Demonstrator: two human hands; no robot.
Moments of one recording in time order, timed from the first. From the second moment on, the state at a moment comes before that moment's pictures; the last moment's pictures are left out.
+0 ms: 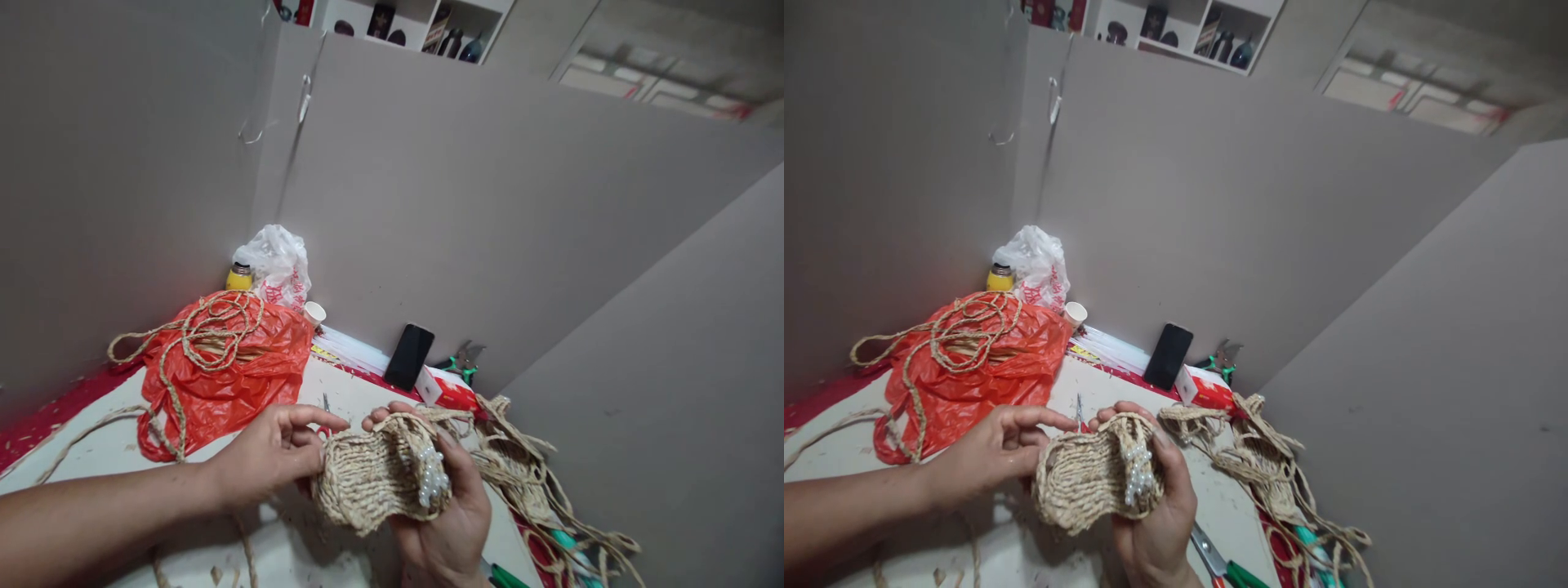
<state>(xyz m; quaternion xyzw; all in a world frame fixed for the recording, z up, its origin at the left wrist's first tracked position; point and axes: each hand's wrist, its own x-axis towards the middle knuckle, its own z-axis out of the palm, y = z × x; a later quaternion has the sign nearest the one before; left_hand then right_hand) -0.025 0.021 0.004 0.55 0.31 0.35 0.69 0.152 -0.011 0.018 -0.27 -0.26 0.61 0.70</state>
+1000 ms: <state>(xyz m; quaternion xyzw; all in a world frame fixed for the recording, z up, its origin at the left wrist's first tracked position) -0.025 0.019 -0.001 0.56 0.31 0.36 0.68 0.135 -0.021 0.016 -0.21 -0.33 0.58 0.71</state>
